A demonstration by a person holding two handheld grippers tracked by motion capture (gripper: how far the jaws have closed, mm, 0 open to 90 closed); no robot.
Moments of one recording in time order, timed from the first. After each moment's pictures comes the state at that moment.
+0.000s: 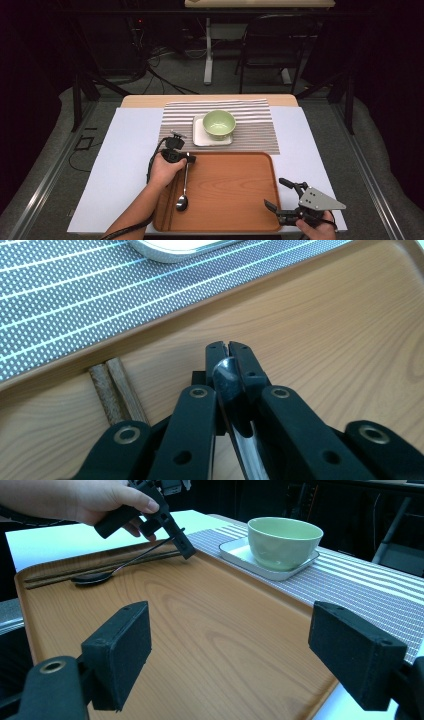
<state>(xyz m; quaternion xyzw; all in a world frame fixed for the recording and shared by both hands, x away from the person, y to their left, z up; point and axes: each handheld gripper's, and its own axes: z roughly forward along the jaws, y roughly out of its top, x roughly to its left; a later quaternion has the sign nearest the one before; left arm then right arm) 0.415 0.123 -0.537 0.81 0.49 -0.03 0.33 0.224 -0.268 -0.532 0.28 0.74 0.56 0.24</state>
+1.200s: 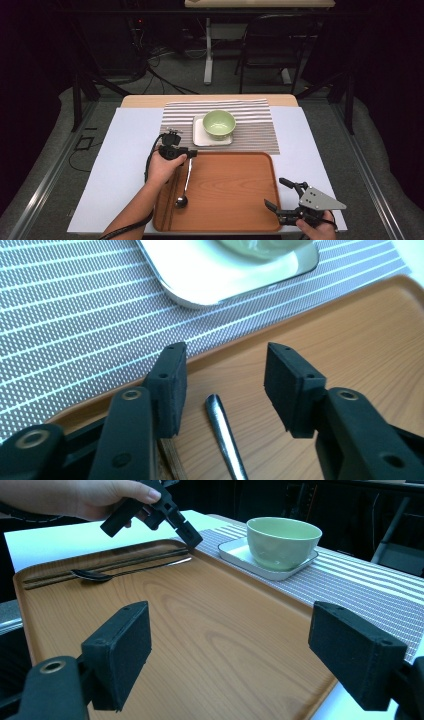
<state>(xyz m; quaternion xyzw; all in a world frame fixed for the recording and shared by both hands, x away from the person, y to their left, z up) 0.417 0.129 -0.528 0.78 0.51 0.02 0.36 0.224 -0.268 -0.532 0.28 0.74 0.56 0.24</state>
